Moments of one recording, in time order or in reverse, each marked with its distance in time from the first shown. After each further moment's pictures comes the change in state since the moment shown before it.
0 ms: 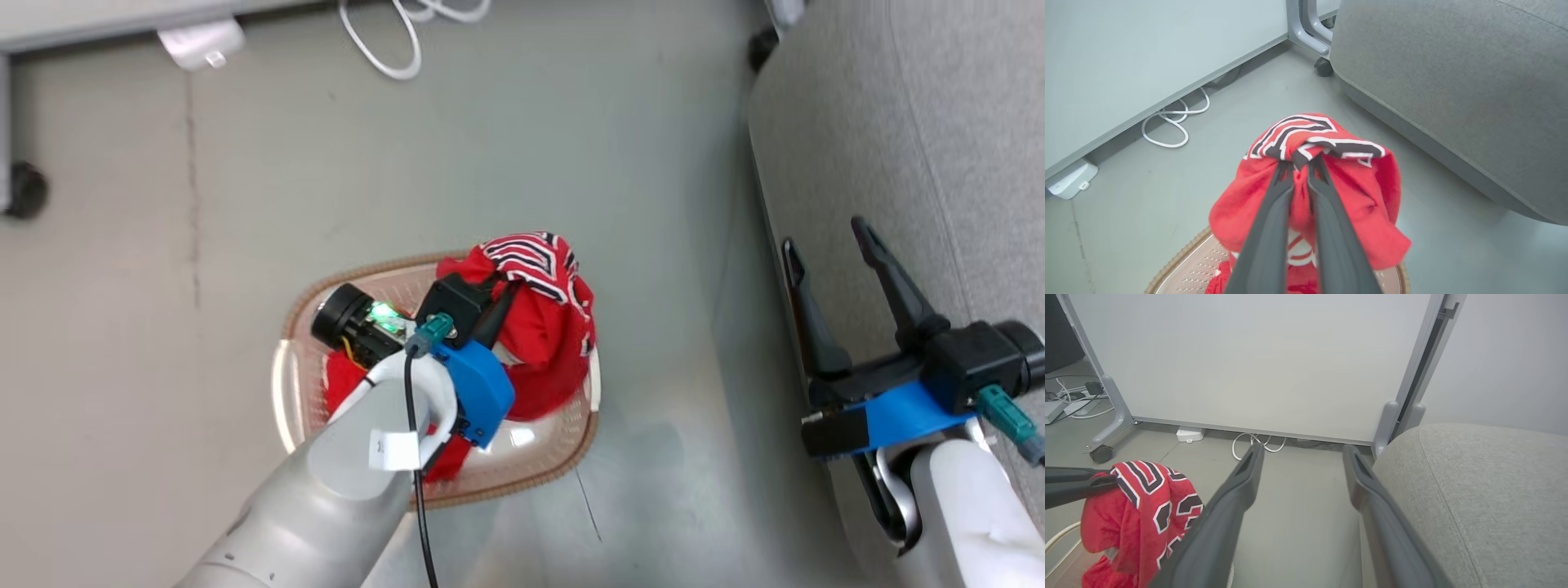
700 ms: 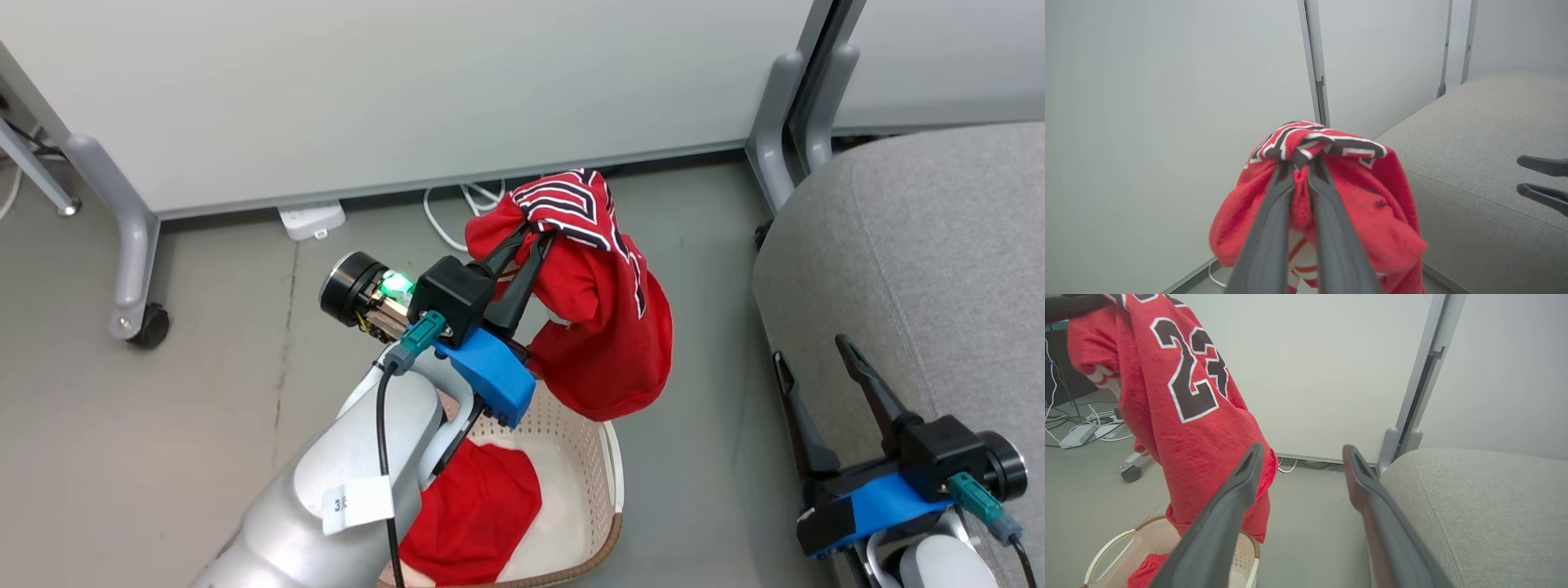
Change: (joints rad) left arm 0.110 0.041 0.190 -0.386 0.115 0.030 0.000; right arm 0.176 0.026 -0.015 0.043 -0.003 0.000 0.000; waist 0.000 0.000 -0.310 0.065
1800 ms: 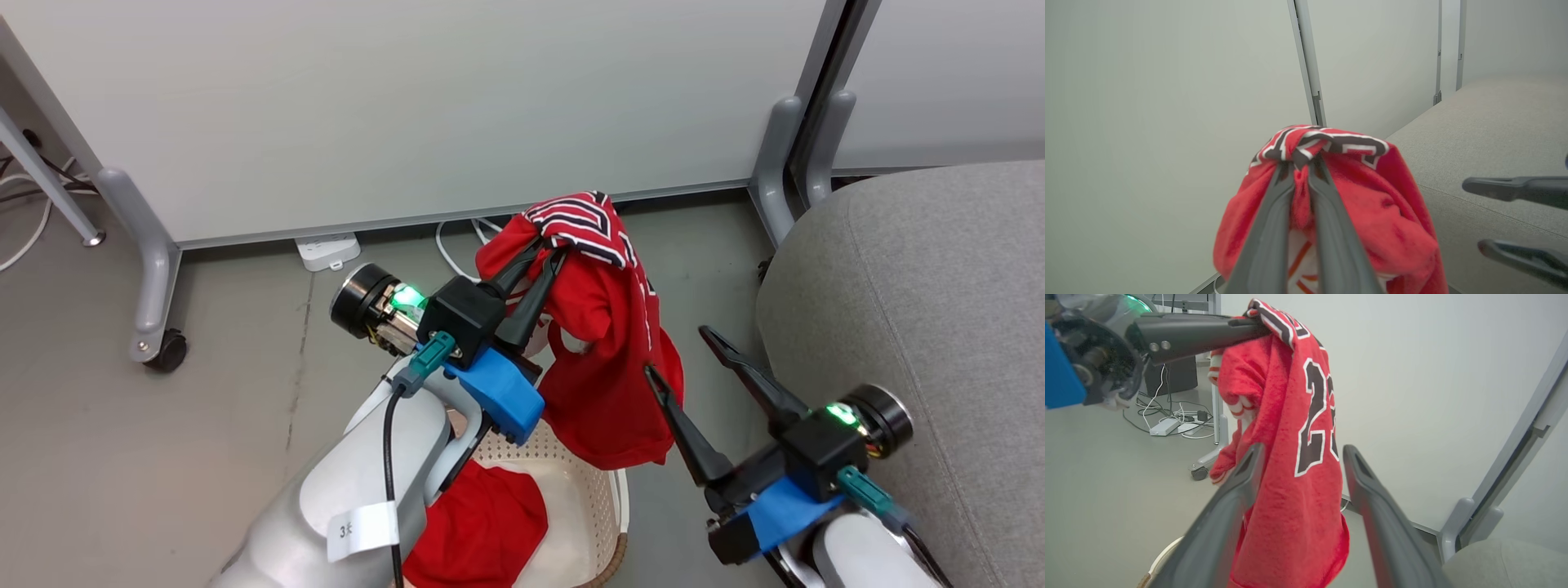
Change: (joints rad) left arm 0.038 0.008 -0.008 -0.060 0.021 0.005 0.000; right arm -0.077 -0.049 0.288 -0.035 0.005 0.000 0.000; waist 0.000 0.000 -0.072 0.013
